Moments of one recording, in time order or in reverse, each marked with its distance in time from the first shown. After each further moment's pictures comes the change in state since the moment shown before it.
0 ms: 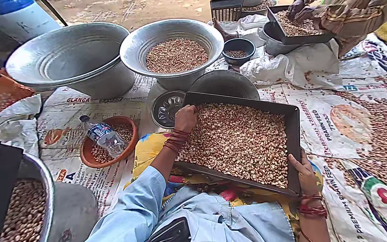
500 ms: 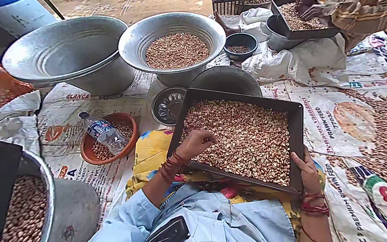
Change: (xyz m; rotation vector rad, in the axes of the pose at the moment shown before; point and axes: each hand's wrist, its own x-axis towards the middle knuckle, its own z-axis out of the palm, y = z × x) left_hand -0.077 0.005 0.006 -0.490 -0.403 0.318; right_hand 0.001 0.001 0.000 -0.028 0.012 0.003
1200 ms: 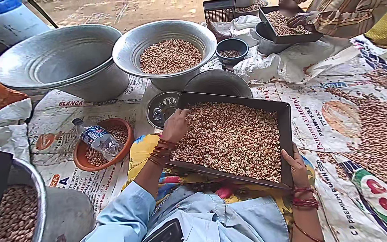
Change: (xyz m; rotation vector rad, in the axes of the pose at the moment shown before) left_hand 0.027 -0.004 -0.048 0.380 0.268 -0.260; right_hand 0.004 0.004 -0.004 0.030 -0.039 -0.024
